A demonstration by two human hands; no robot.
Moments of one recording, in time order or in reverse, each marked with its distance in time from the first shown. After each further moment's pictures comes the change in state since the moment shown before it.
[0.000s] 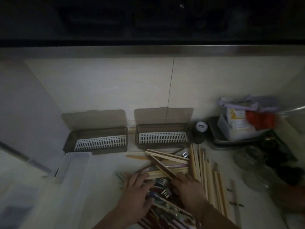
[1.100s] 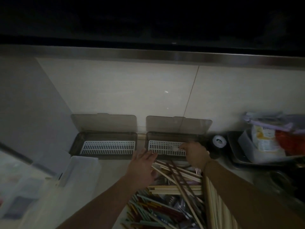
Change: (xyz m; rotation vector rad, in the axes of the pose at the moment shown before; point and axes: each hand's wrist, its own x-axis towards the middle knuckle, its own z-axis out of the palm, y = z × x) left_hand 0.110 -0.042 -0.048 0.091 -0.171 -0.239; right_hand 0.174 0.057 -0.056 0.142 -0.209 0.153
